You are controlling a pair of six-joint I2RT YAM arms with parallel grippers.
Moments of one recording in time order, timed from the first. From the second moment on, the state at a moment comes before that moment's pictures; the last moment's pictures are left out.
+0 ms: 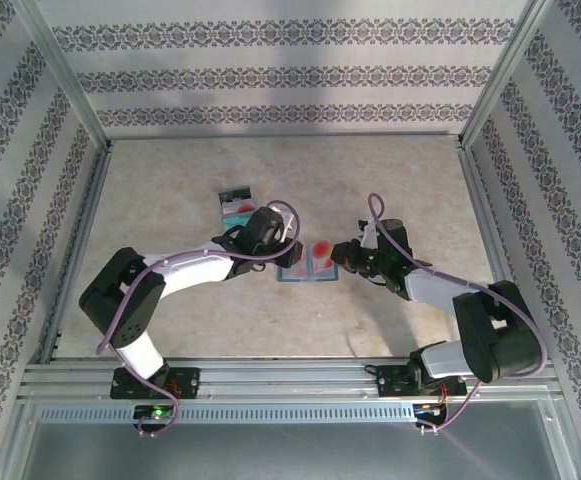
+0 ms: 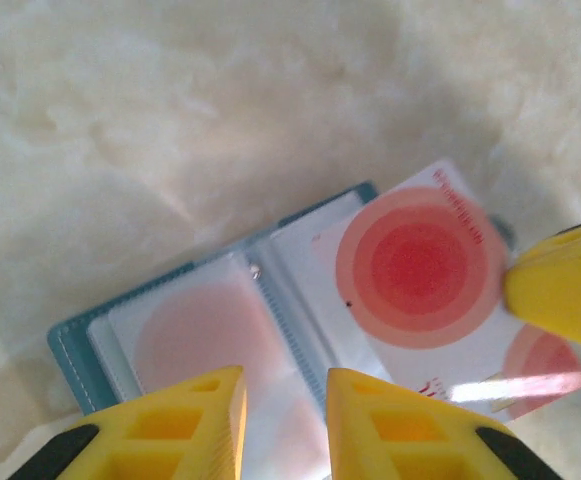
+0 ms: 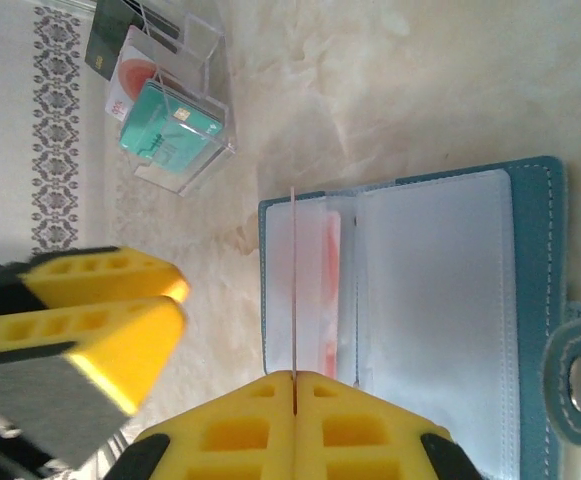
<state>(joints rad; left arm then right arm) -0.69 1.67 0.97 -0.04 0.13 -0.41 0.30 1.37 0.49 0.22 -0.61 0.84</state>
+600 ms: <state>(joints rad) -0.53 1.53 1.08 -0.18 0.31 -0.19 0.30 1.21 0.56 -0.02 -0.60 0.64</state>
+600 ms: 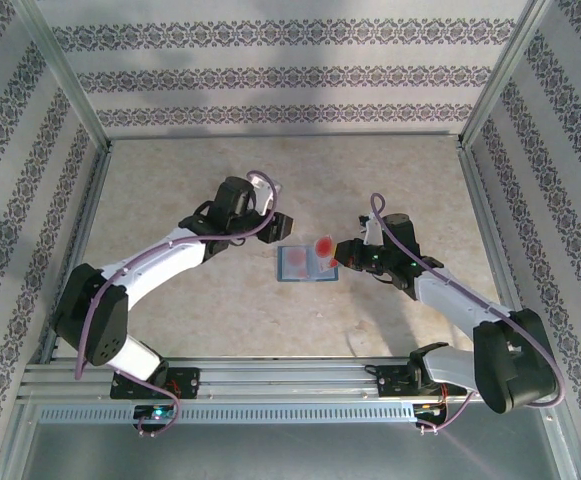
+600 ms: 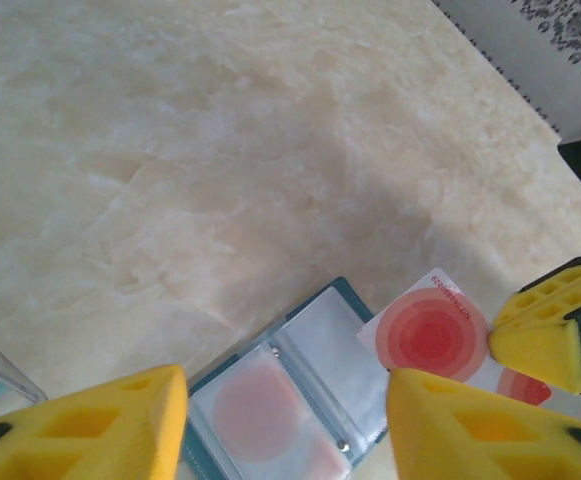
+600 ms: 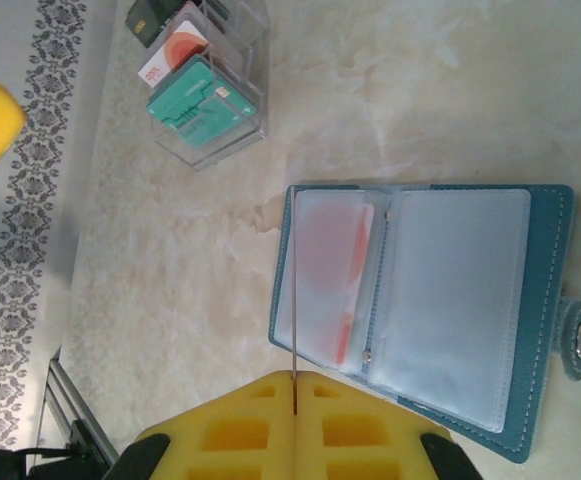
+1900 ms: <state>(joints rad) -0.52 1.85 1.61 -1.06 0.84 0.67 0.45 1.21 0.77 -0.22 -0.78 0.33</state>
